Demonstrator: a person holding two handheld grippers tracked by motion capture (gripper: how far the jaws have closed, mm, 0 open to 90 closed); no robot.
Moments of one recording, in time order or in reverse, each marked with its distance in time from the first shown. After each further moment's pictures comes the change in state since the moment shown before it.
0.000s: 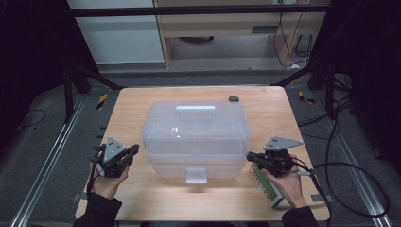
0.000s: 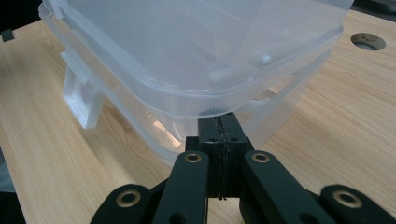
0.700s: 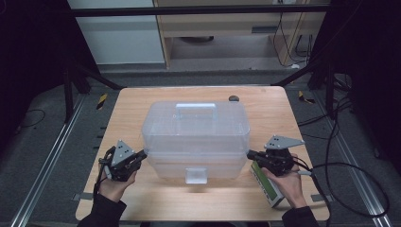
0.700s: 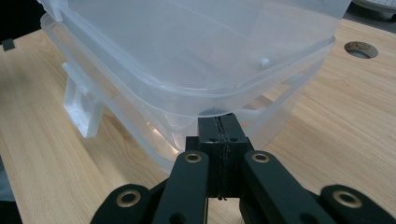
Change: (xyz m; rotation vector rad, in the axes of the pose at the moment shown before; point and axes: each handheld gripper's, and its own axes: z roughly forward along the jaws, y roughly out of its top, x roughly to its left) left arm -0.017 0.004 0.003 -0.017 -0.090 0.022; right arm 0.000 0.004 -0.003 -0.031 -0.006 0.008
